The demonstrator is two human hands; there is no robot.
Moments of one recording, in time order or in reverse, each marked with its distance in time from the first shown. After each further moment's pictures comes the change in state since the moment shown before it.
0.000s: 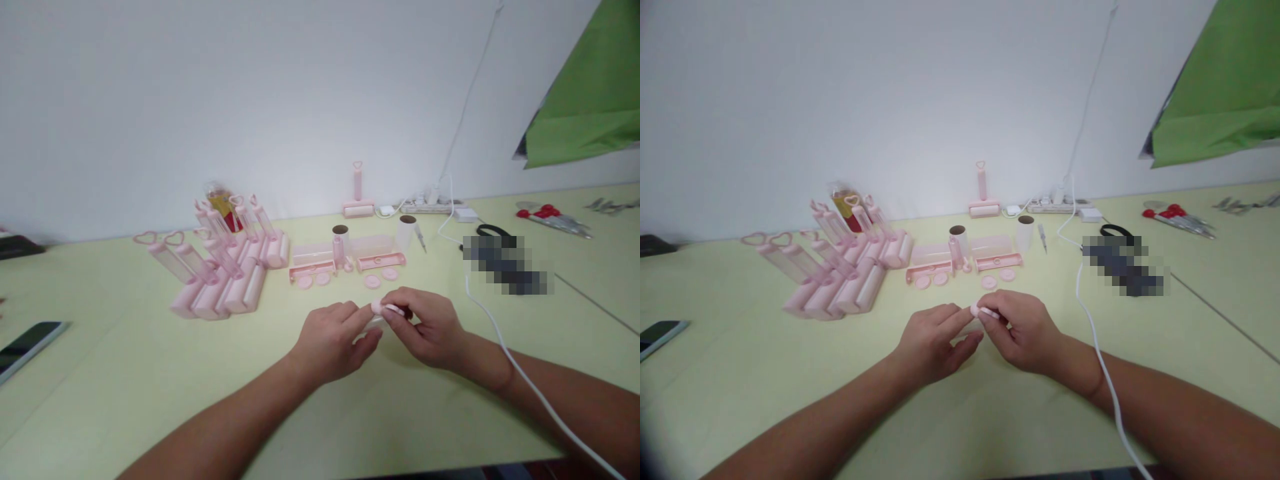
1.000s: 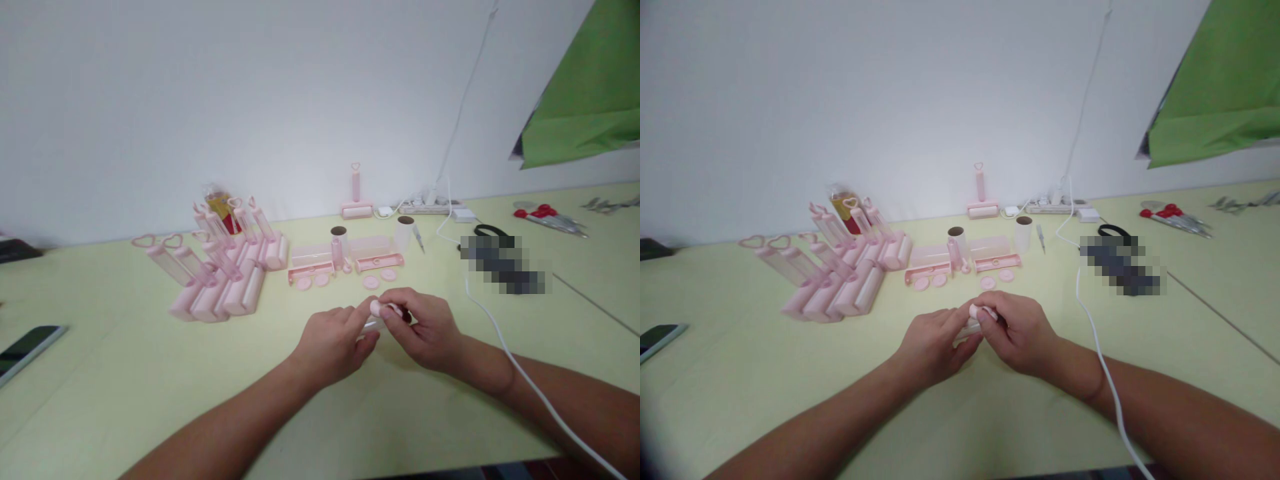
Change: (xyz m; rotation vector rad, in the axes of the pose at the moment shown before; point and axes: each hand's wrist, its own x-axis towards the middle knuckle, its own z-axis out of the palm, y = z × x) left_hand -0.001 0.002 0.004 -0.027 -0.157 -0.090; right_hand 0.000 -0.004 0.004 -0.008 0.038 0.085
